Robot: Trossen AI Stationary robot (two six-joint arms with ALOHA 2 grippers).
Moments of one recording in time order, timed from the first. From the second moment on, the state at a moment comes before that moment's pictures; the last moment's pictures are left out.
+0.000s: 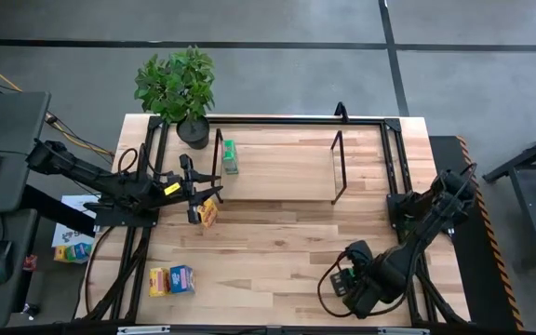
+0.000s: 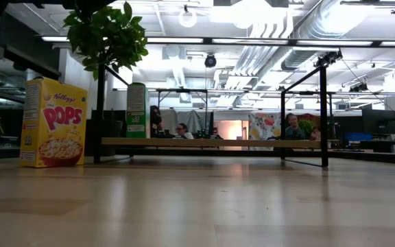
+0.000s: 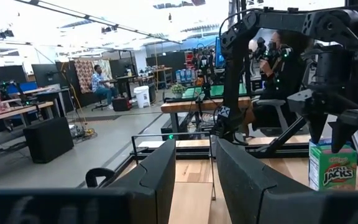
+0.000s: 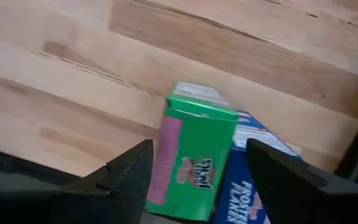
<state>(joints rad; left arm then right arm) -0.32 0.77 0.37 0.57 -0.53 0.22 0.83 1.73 1.47 -1.30 0.08 2.07</state>
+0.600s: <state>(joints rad) -0.32 0.77 0.37 0.57 -0.53 0.22 0.83 1.74 1.47 -1.31 0.12 2.11</state>
